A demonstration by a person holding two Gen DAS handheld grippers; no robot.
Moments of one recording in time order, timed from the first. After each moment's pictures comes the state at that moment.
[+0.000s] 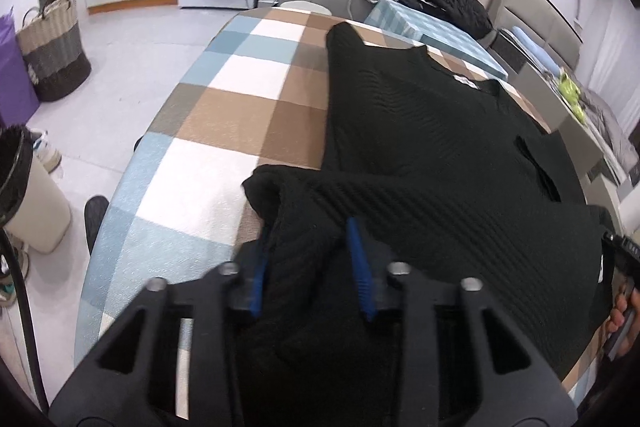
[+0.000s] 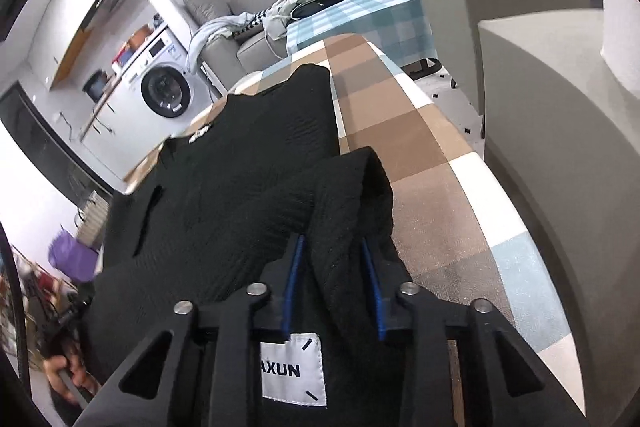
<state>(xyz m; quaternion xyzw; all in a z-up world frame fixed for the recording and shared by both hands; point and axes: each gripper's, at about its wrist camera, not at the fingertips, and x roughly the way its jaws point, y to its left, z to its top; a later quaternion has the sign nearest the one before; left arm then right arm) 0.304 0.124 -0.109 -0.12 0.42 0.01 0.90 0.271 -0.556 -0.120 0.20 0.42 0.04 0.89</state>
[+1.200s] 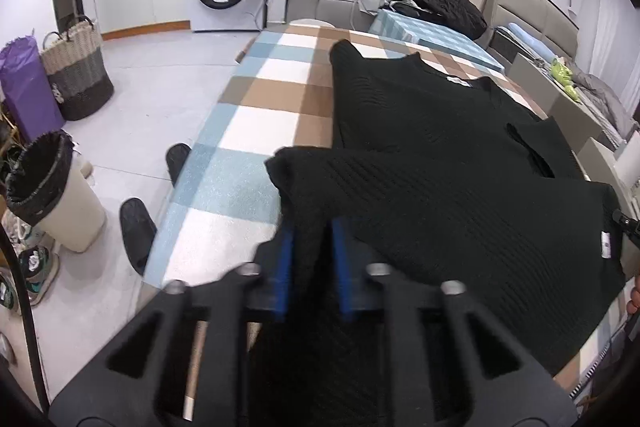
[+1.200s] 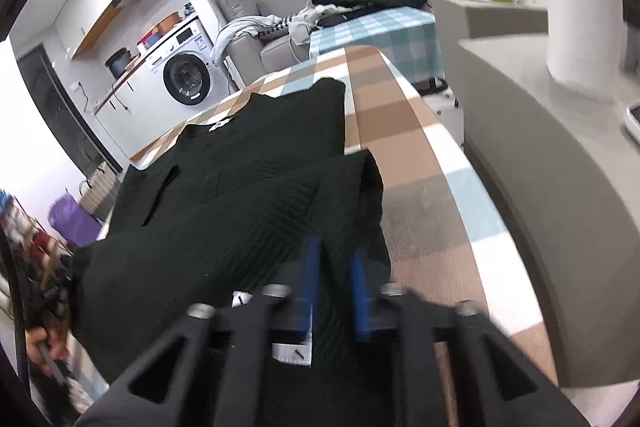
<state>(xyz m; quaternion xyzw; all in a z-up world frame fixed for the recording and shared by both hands) 0.187 0.134 -0.084 -0.08 0.39 0.04 0.92 0.196 -0.561 -0.105 0.14 0.39 0.07 0.91</state>
